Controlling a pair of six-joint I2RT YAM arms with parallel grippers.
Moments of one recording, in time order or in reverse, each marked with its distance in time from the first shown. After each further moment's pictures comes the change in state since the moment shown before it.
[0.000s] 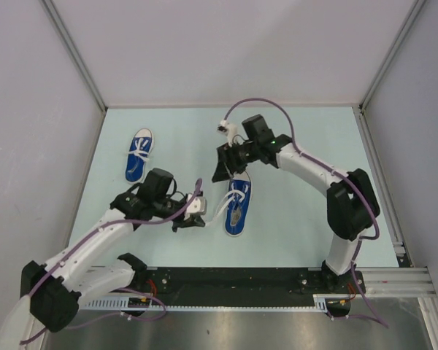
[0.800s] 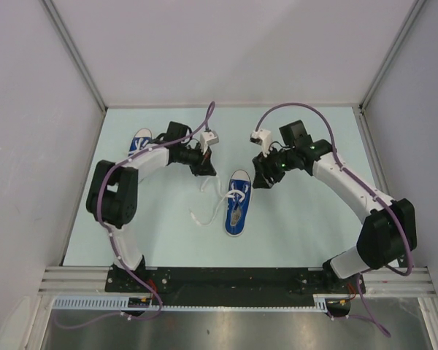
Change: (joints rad) left arm 0.265 0.920 0.551 0.298 0.045 -0.282; right arm -0.219 -0.360 -0.194 -0.351 0.152 -0.449
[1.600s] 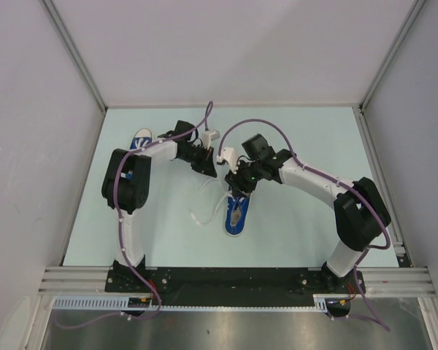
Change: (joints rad) left arm 0.003 0.229 0.183 -0.073 -0.114 -0.308; right arm 0.240 0.217 -0.003 0.216 0.162 -0.167
